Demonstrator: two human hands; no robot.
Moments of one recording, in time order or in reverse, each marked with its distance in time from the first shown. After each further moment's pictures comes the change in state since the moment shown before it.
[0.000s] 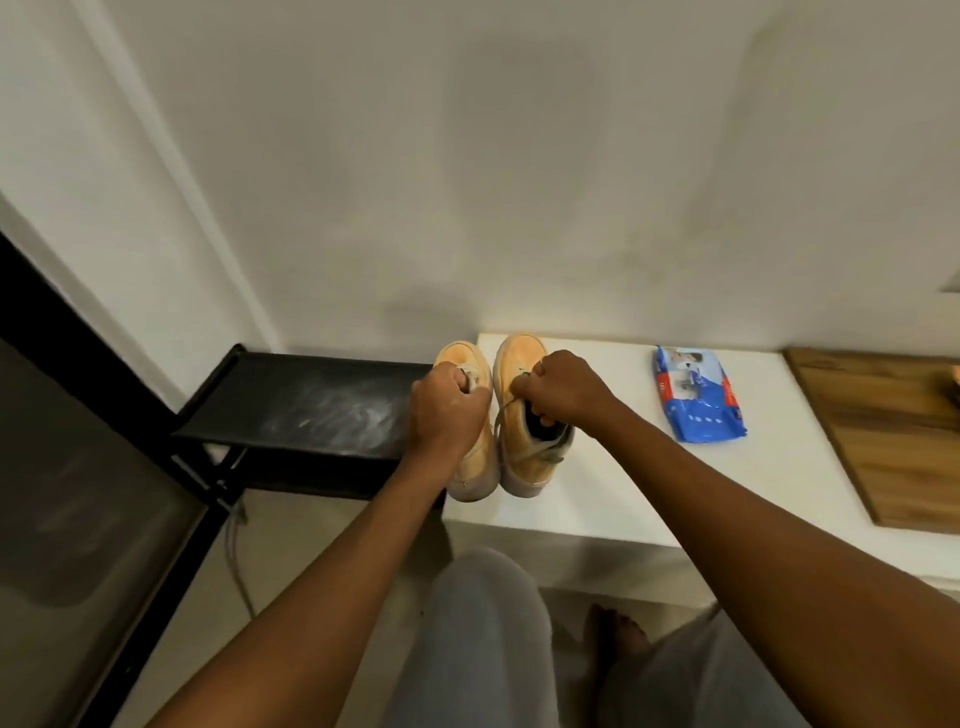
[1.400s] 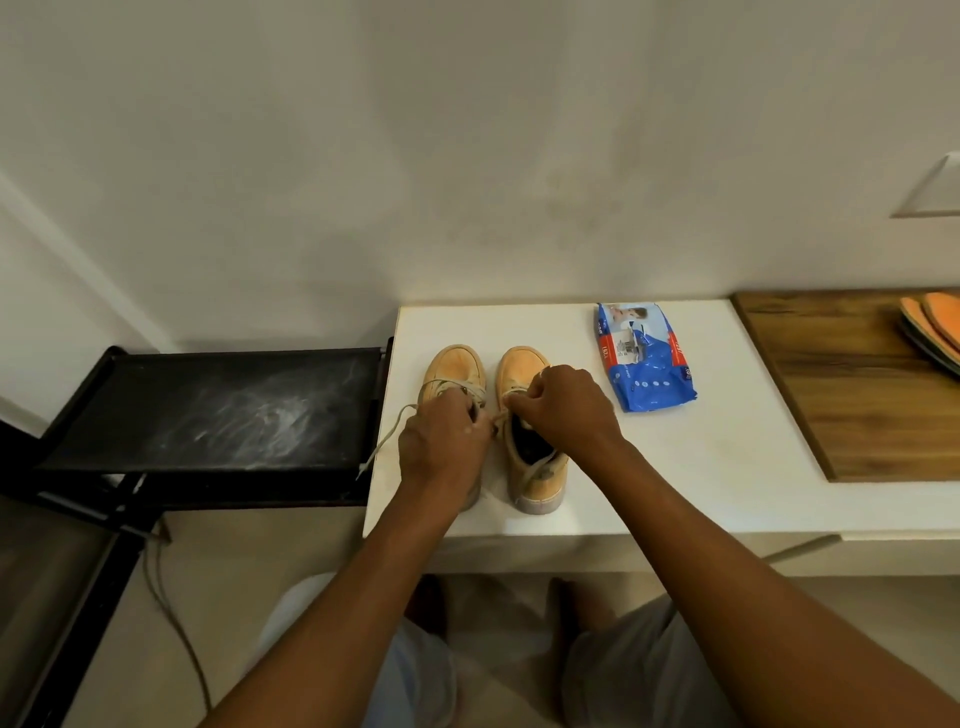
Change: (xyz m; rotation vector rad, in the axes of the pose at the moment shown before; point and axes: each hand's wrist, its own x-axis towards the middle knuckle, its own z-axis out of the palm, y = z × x) left_hand -0.009 0.007 0.132 0.391 -0.218 0.103; right_hand 0.032 0.138 -0.001 -0.108 0.182 0.119
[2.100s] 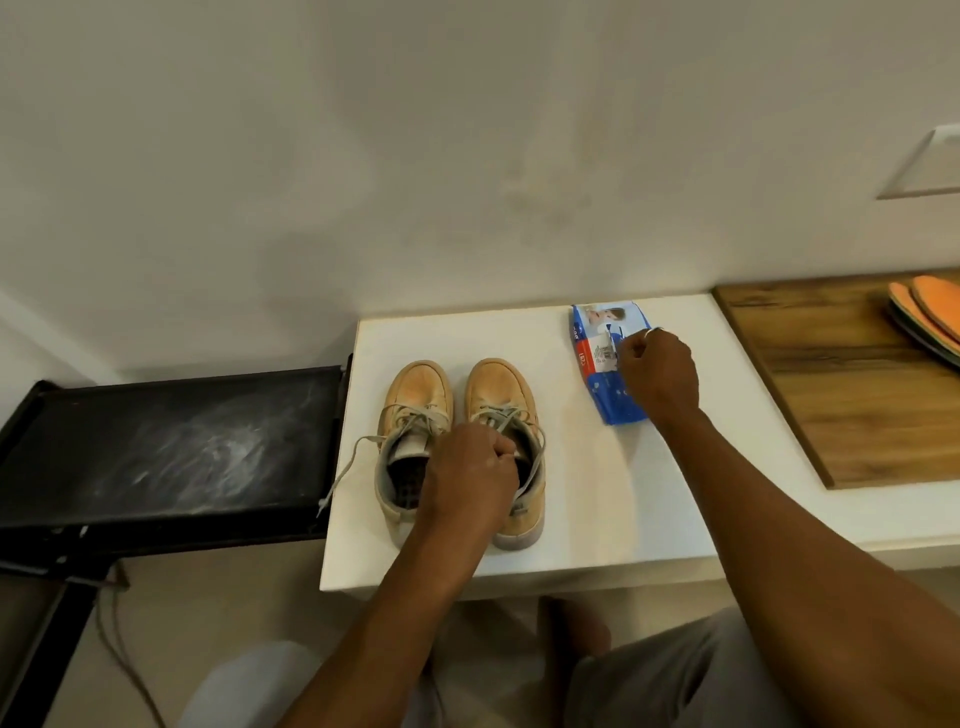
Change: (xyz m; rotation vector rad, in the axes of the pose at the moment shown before) left_hand -0.016 0.056 0.001 -0.208 -0.315 0.011; right_hand 0.092 0.141 -0.042 0.084 0.367 0.262
